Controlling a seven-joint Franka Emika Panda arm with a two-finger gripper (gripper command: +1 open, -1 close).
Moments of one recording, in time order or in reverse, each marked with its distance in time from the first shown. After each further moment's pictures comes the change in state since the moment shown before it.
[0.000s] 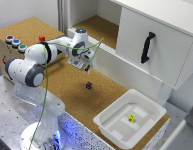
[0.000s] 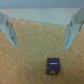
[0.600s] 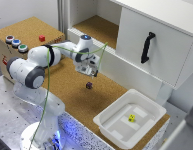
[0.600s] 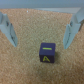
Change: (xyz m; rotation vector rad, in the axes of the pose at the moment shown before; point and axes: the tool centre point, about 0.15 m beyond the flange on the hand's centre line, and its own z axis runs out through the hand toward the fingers) arm -0.016 0.023 0.060 0.191 0.052 -0.149
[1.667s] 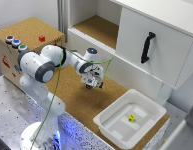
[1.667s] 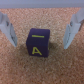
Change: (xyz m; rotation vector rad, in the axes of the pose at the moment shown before) arm 0.018 0.015 0.069 -0.024 -0.028 -0.021
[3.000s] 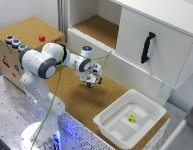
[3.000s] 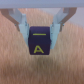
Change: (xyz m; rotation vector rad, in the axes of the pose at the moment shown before) arm 0.038 -0.023 -0.057 -0.217 0.081 -0.134
